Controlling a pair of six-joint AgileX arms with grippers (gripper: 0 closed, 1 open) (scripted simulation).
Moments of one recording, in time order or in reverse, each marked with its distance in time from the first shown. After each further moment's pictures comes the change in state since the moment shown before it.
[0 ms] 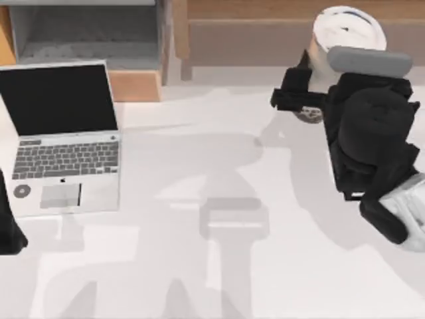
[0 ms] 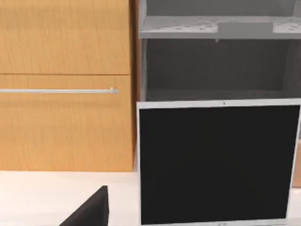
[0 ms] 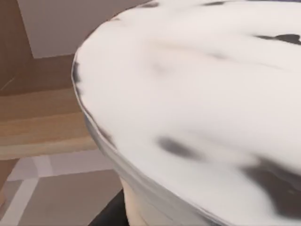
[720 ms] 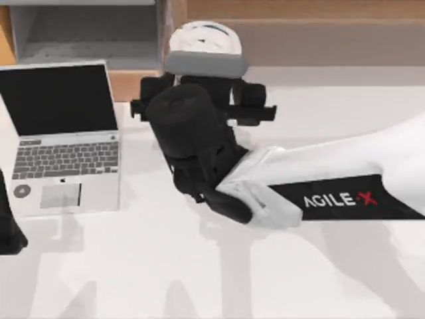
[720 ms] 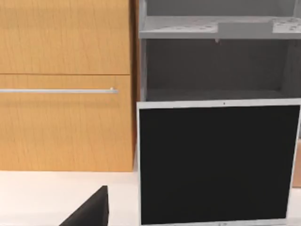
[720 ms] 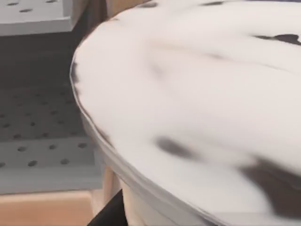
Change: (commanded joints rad) left arm 0.000 0.000 0.000 0.000 0.000 0.000; right arm 0.313 0.325 0.576 -0.487 0.296 0.138
